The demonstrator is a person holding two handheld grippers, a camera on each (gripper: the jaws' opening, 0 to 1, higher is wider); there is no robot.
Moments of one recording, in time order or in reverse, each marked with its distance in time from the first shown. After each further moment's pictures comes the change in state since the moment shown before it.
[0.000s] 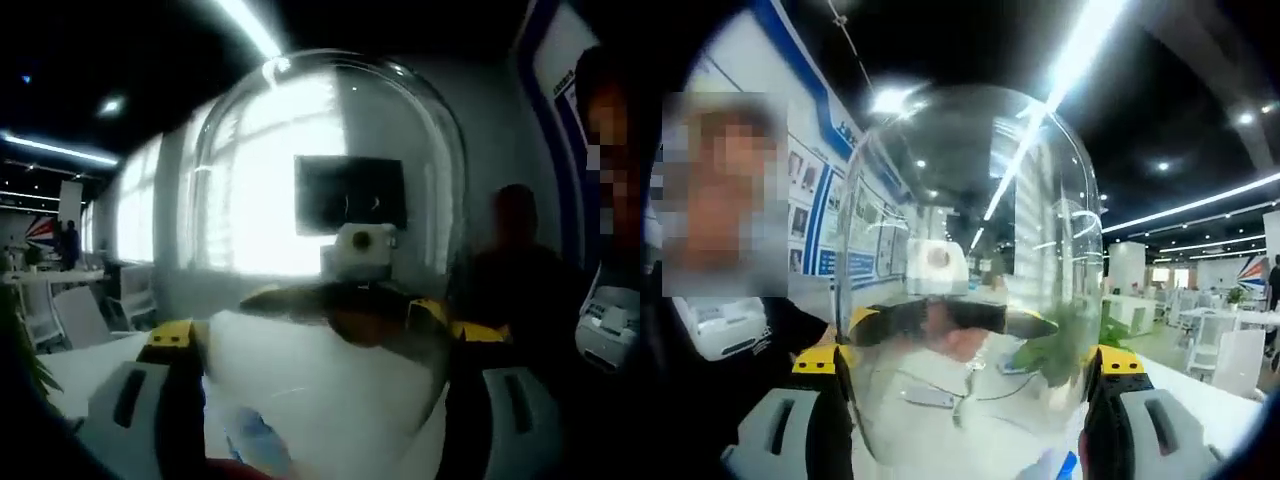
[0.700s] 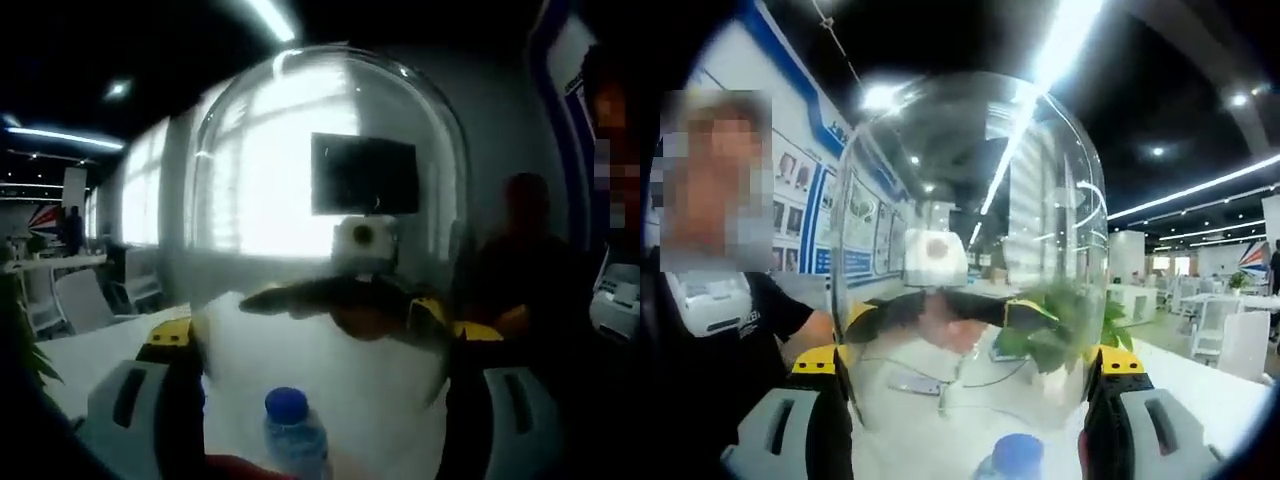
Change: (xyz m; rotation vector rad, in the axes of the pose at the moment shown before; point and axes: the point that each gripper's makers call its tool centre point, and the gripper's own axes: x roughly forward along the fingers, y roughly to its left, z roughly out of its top) left arm 0.005 0.045 -0.048 -0.035 0.058 0.017; right arm 0.007 -0.042 -0.053 0.050 0.014 -0.001
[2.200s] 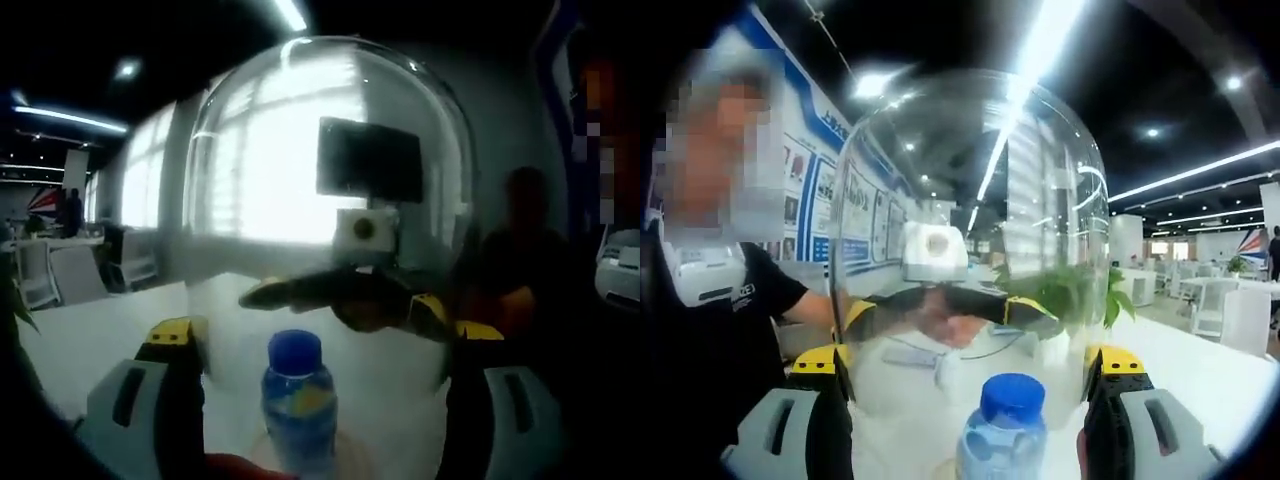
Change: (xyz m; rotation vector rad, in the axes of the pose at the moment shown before) left arm -0.001 0.014 -0.070 -0.045 0.022 -0.005; right arm 0.000 -0.010 -0.069 0.026 0.067 -0.009
